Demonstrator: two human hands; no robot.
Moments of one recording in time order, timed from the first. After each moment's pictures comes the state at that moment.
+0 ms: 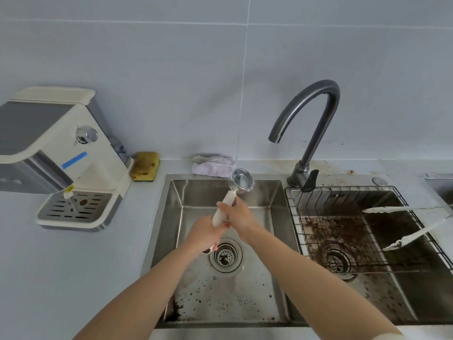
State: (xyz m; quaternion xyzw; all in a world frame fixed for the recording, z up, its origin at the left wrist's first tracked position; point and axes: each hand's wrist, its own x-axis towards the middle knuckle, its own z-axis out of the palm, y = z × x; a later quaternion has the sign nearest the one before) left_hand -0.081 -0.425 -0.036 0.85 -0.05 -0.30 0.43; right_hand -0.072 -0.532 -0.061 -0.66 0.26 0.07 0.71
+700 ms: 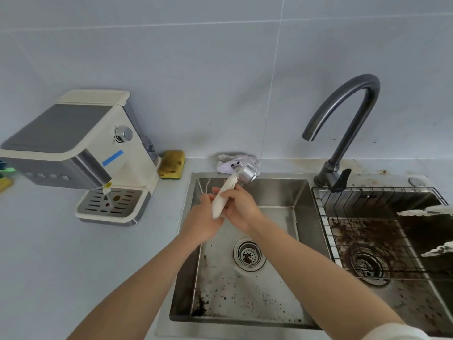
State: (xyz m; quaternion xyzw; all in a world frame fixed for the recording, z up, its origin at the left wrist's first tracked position) left_hand -0.060 -0.370 -0.007 0.94 -0.09 -0.18 0.28; right_hand -0.056 -0.479 -0.018 -0.36 0.17 0.11 0.91
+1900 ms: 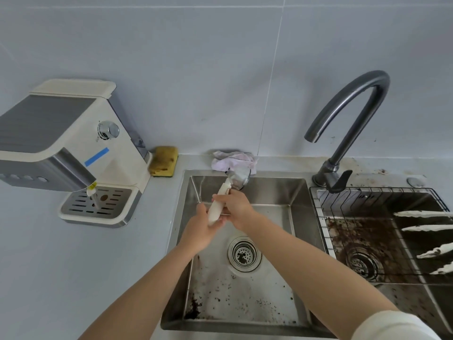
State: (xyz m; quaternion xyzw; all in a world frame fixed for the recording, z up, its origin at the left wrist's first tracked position) left_hand -0.050 -0.372 -0.050 0.90 -0.07 -0.21 0.38; right_hand -0.030 -0.485 -0.041 -0.56 0.27 0.15 0.77
